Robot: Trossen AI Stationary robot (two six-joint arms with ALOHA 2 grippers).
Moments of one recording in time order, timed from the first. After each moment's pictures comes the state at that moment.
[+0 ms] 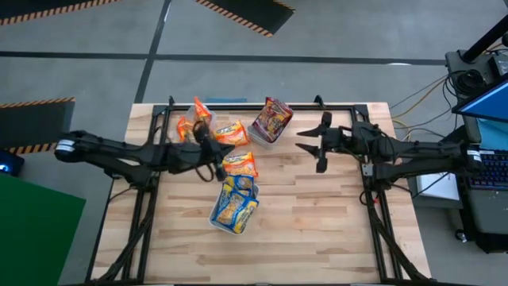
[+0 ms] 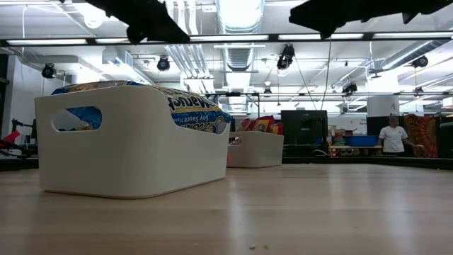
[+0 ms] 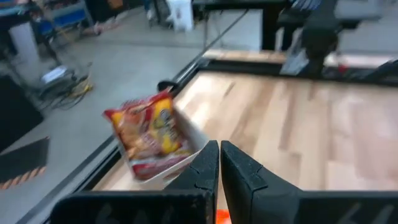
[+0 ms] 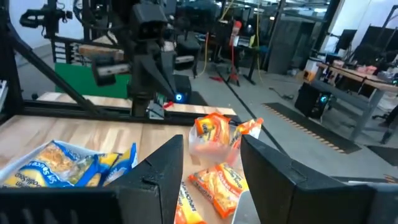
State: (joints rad) left arm -0.09 1.11 0.78 0.00 -0.56 -0.06; right arm -0.17 0.88 0.62 0.23 -0.03 -0.18
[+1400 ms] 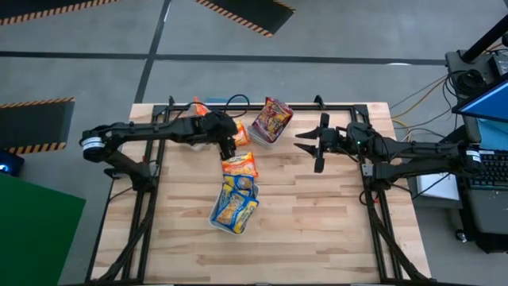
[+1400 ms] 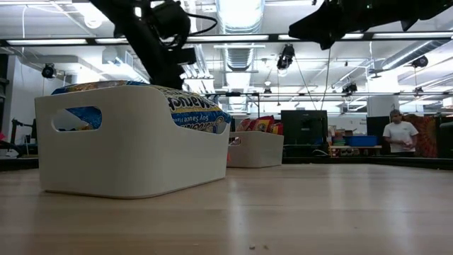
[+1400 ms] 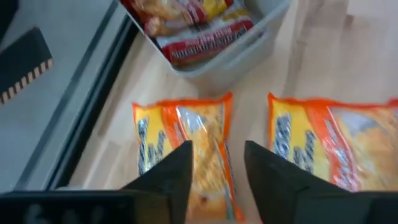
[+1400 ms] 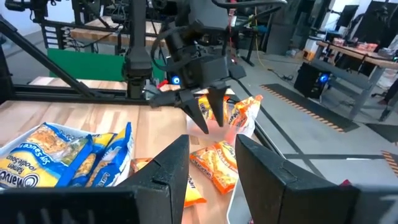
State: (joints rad) left arm 0.33 1.46 1.02 -0.46 -0.22 0.12; right arm -0.20 0.89 0.59 0.21 -0.03 -0.16
